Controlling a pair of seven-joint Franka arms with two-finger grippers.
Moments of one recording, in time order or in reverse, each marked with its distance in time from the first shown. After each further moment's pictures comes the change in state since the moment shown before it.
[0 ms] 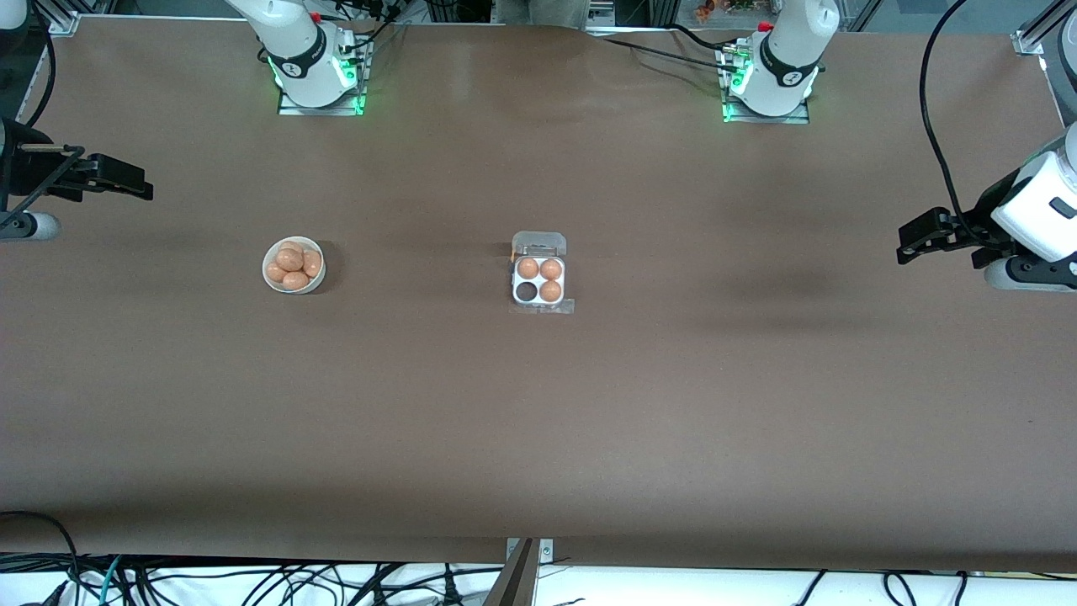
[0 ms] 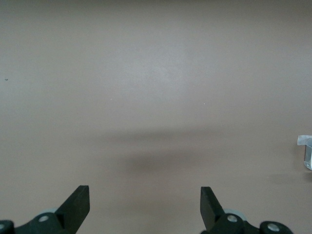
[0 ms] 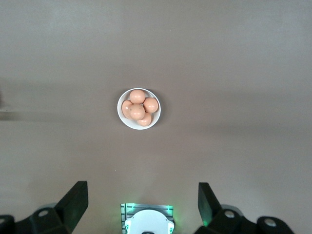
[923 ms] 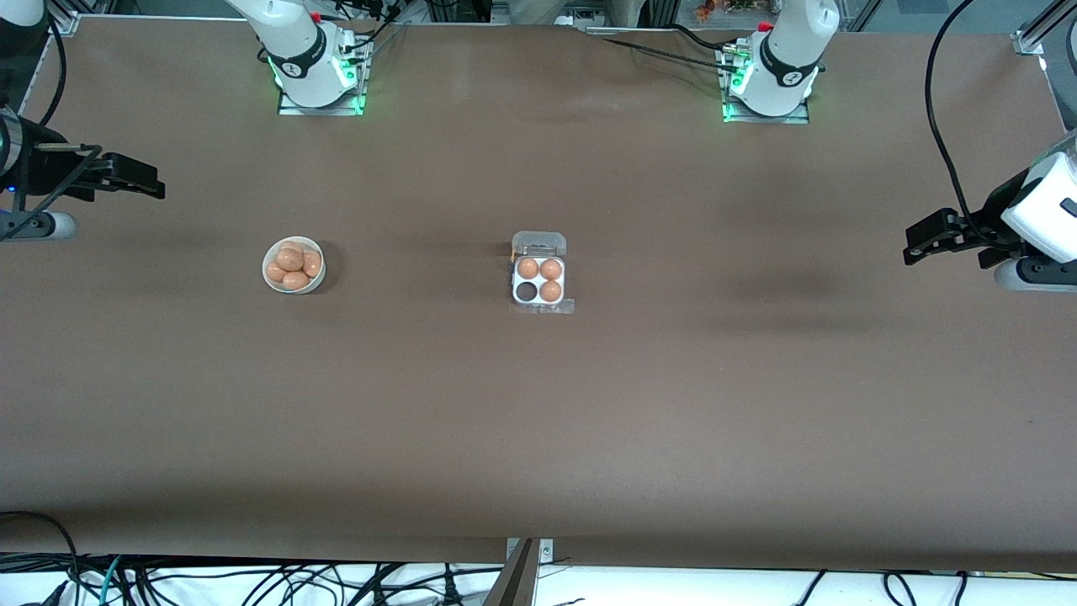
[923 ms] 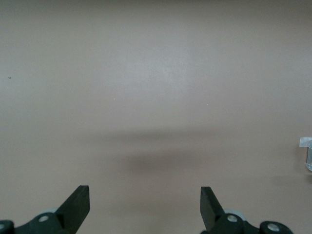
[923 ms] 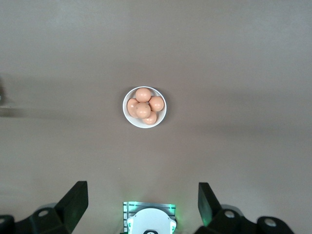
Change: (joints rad) left arm 0.010 0.000 0.003 0.000 0.000 0.000 0.000; right arm 0.000 -0.001 0.037 -0.008 0.000 -0.006 0.022
